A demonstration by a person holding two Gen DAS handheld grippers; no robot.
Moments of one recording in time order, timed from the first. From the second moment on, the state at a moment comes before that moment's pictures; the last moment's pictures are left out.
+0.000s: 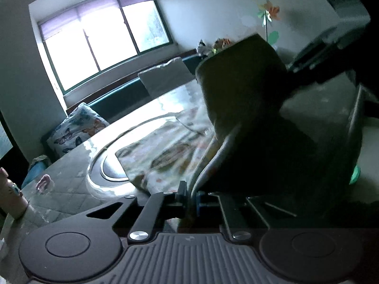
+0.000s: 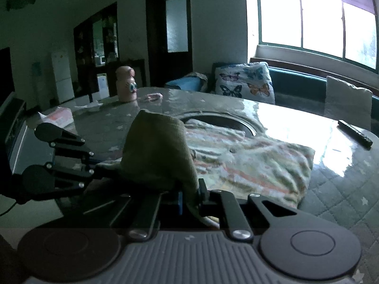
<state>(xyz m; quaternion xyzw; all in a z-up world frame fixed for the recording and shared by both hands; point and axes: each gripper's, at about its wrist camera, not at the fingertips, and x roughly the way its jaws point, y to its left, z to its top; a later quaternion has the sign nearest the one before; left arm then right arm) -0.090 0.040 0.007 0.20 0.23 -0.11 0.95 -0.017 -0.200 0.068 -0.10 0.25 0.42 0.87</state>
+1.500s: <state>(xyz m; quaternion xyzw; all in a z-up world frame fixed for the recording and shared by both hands) 0.035 0.073 0.018 0.09 0.34 -0.11 0.93 0.067 -0.215 0.072 -0.08 0.27 0.34 0.90</state>
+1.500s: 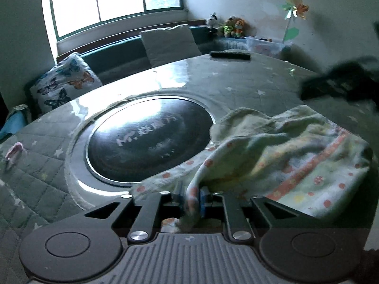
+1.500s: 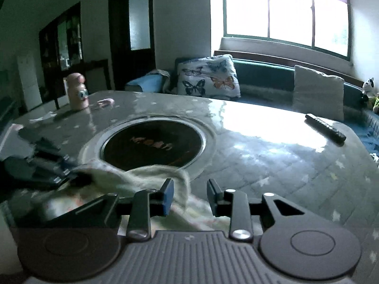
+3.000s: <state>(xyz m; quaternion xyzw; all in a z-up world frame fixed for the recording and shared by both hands) 0.059 0.020 0.013 0.02 0.34 -0.13 0.93 0.080 -0.248 0.028 -0.03 0.31 0.22 0.92</state>
